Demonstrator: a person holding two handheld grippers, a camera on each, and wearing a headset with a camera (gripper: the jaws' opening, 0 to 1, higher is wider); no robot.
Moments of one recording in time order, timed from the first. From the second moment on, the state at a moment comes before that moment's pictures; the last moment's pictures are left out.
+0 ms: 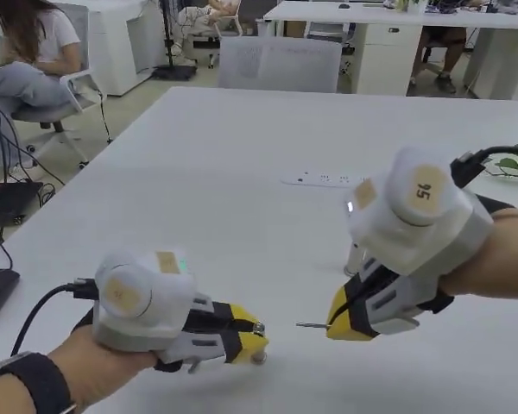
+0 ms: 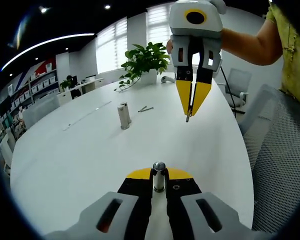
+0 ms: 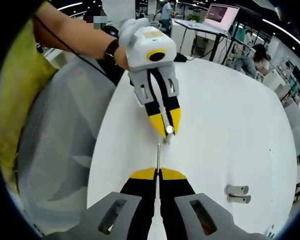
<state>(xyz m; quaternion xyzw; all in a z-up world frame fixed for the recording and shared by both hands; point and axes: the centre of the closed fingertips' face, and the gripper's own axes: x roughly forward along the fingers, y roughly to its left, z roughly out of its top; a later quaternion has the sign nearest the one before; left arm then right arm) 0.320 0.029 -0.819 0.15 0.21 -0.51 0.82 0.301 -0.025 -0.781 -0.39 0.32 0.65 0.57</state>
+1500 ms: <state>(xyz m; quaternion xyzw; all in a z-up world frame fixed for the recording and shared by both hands) 0.309 0.019 -0.817 0.19 0.18 -0.66 0.71 0.311 0.002 -0.821 -0.39 0.35 0.65 0.55</state>
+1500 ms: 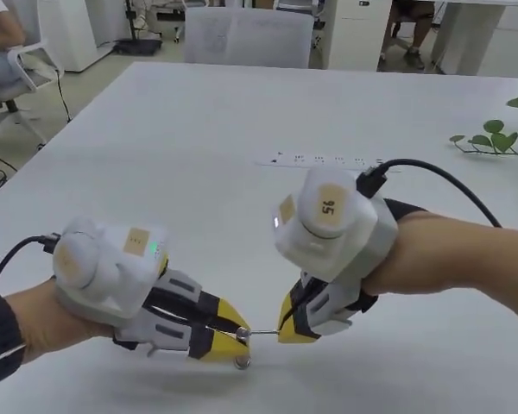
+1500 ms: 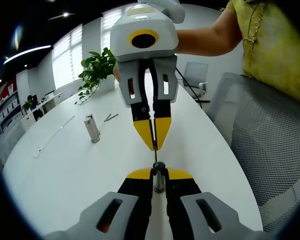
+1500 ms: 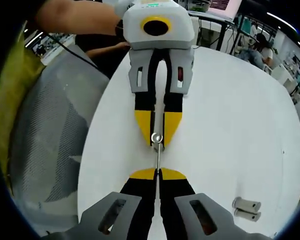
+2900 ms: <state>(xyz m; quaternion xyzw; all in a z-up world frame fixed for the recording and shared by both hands) 0.318 0.014 -0.817 0.19 0.18 -0.66 0.70 0.324 0.004 -0.823 -0.44 0.32 0.68 0.48</state>
